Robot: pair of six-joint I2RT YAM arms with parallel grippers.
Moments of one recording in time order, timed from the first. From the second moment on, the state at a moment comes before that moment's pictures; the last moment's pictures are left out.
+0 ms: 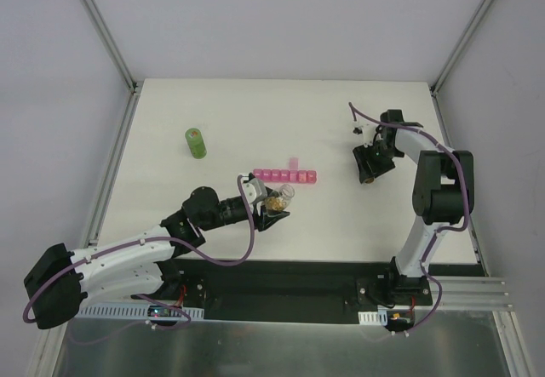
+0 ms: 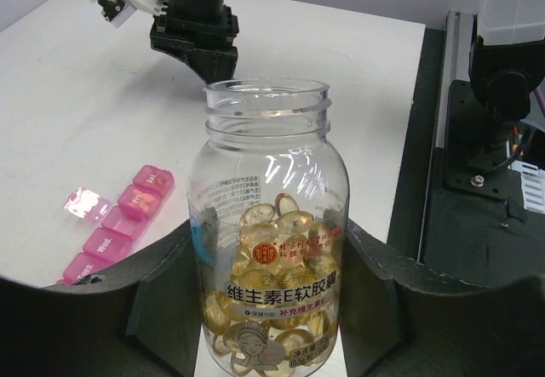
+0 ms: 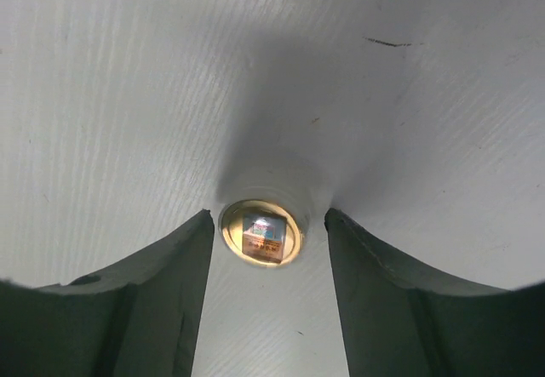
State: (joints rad) left arm -0.93 0.93 0.42 0.46 0.31 -0.01; right arm 0.03 1.89 1.27 -0.76 -0.23 -0.43
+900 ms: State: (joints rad) left arm -0.93 0.90 0.39 0.49 0.30 -0.04; right arm 0.02 1.38 1.27 -0.79 -0.77 -0.59
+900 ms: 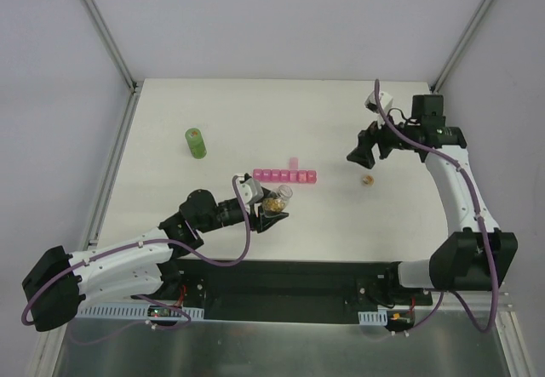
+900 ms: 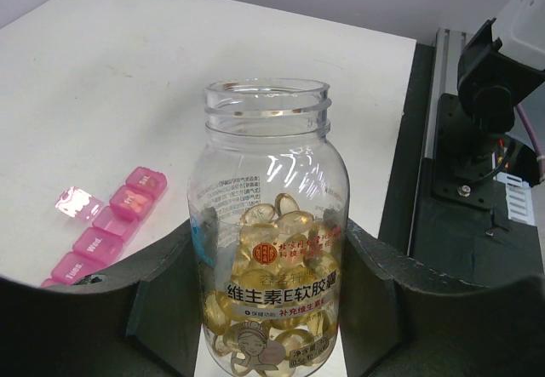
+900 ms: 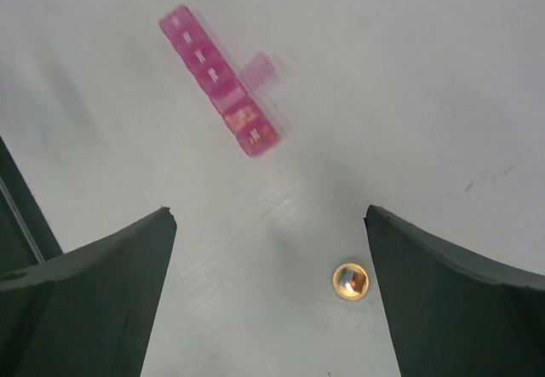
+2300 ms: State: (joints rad) left arm -0.93 0.87 0.41 0.60 0.26 -0.12; right arm 0.42 1.24 1.24 -0.61 -0.96 -0.50
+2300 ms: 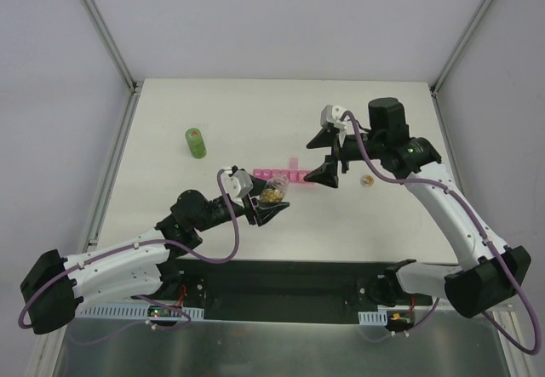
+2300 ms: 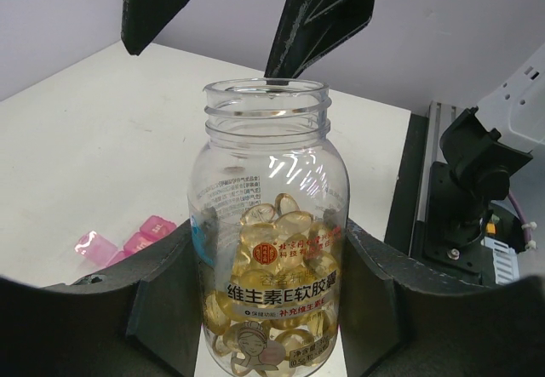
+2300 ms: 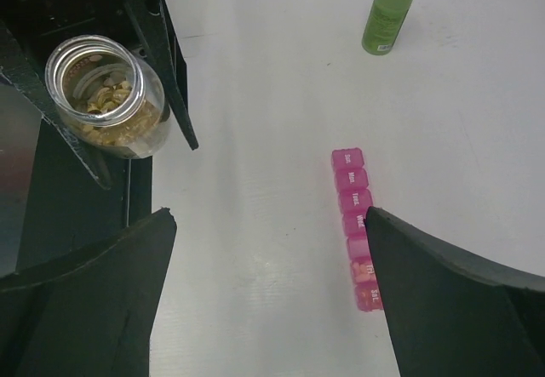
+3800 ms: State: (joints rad) left arm -0.81 0.81 0.56 -0.18 0.36 0.40; right arm 0.49 2.06 1.62 -1.01 -0.44 -1.17
